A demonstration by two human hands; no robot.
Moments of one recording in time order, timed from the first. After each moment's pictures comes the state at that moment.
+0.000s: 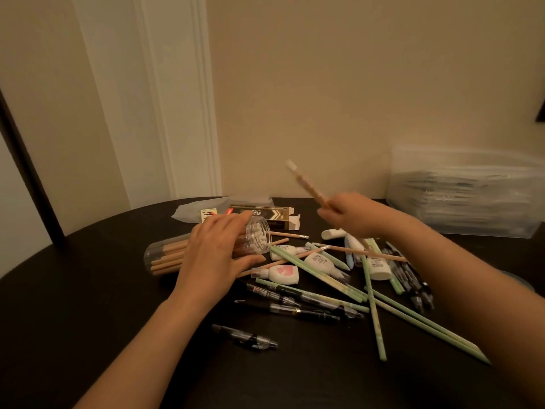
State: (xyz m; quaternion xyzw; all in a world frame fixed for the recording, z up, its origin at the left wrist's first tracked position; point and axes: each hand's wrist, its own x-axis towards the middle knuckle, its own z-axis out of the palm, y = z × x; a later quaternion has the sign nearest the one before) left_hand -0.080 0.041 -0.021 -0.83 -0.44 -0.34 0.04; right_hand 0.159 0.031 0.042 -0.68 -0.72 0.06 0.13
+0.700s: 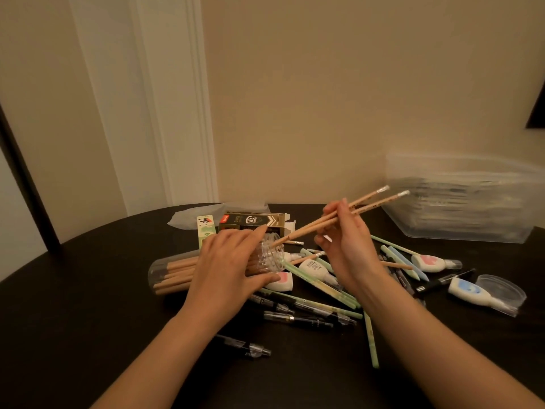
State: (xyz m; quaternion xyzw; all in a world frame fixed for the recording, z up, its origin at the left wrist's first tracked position) left_hand -0.062 0.023 -0.024 -0.85 -0.39 -0.34 0.05; right_hand 0.122 0.002 -0.003 -0.35 -0.36 0.43 0.75
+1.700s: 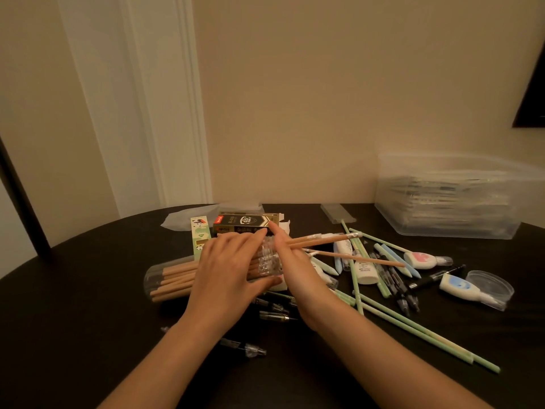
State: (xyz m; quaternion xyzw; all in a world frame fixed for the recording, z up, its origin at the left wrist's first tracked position) left_hand -0.057 0.024 -0.035 -0.85 -0.40 -0.34 0.09; right_hand 0.070 -0.004 -0.028 -0.49 -0.49 0.44 0.57
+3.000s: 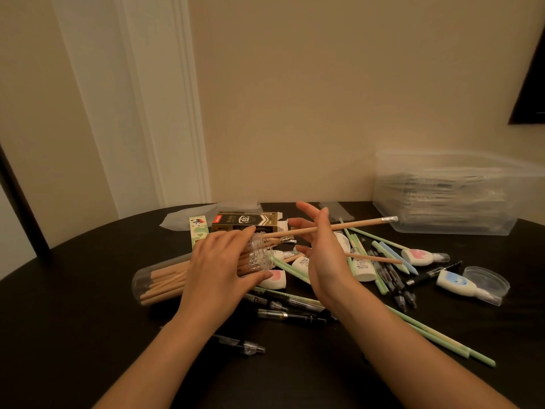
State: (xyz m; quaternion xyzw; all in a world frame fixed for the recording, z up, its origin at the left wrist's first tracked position) left_hand -0.061 0.021 -0.029 -0.84 -0.41 -0.37 0.03; right_hand 0.094 -0.003 -0.012 -0.48 -0.43 0.36 0.68
